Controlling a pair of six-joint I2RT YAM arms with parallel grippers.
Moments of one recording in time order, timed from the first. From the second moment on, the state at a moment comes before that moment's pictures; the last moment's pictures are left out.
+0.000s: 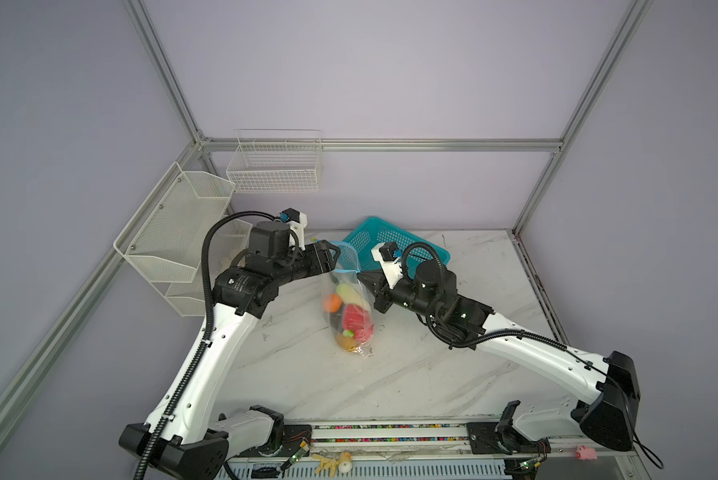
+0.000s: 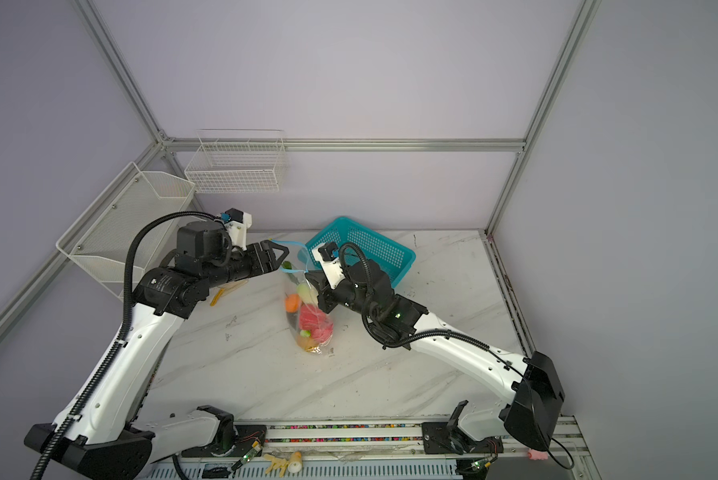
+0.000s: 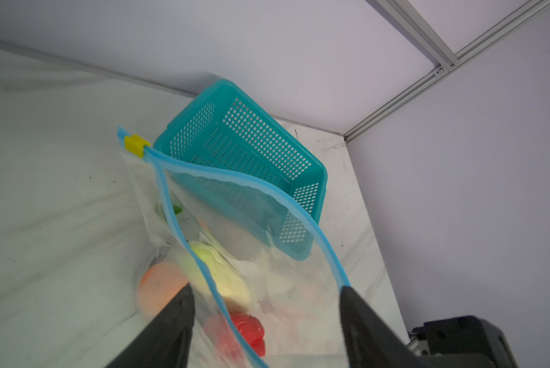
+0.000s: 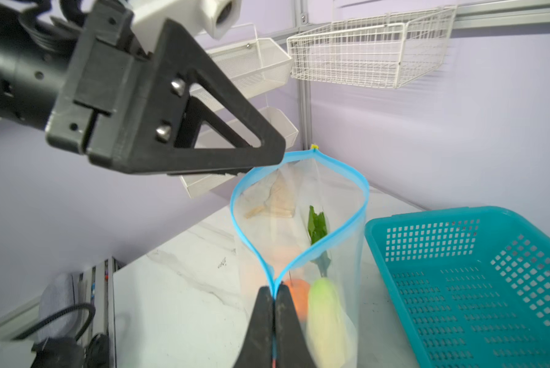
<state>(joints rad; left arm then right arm) -0.31 1.20 1.52 -0.81 0.20 -0.53 0.90 1.37 1.21 0.03 -0.14 0.11</state>
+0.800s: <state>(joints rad) -0.19 0.91 1.28 -0.67 0.32 -0.28 0.58 1.54 1.43 -0.26 -0.63 -0.45</state>
